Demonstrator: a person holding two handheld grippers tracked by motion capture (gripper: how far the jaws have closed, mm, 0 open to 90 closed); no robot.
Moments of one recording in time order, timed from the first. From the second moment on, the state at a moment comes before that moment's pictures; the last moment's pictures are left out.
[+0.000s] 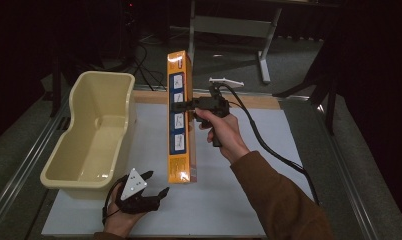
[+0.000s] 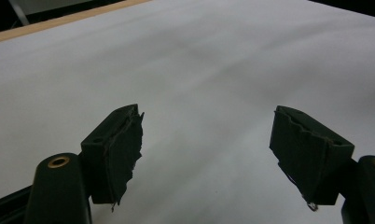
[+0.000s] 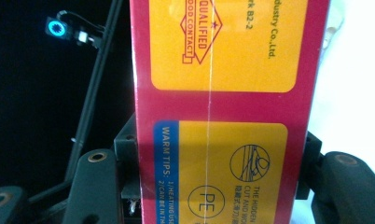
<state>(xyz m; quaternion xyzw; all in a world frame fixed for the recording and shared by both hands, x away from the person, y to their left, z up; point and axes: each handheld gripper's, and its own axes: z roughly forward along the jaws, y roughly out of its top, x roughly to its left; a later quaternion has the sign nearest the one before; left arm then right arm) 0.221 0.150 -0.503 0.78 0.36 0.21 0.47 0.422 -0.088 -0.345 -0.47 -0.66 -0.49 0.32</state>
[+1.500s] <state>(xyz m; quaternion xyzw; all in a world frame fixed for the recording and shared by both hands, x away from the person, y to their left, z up) 0.219 0.150 -0.501 0.77 0.35 0.22 0.48 0.455 0.021 -0.362 -0.52 -0.60 -0.50 0.35</state>
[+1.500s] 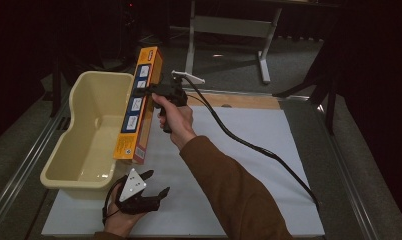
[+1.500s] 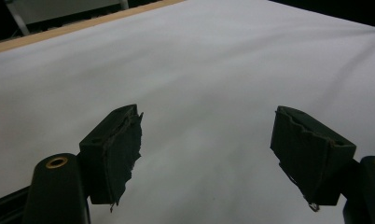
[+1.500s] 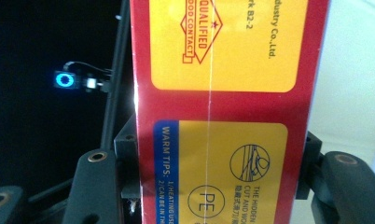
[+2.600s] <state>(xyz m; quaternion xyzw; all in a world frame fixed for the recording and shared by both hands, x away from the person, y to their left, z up) 0.208 0.139 -0.497 0.78 0.30 0.23 0.50 0.451 0.079 -0.385 -0.52 -0.61 -0.48 0.36</state>
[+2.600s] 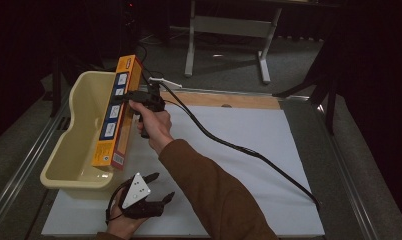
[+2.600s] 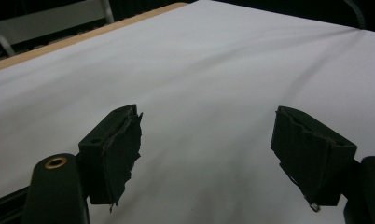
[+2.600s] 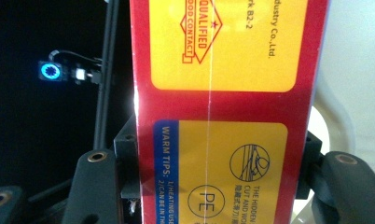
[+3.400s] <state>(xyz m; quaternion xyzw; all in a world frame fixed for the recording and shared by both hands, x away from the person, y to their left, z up) 0.201 0.145 -0.492 0.77 0.29 0.23 0.53 0.442 0.117 -0.405 -0.54 -0.61 -0.45 0.37</state>
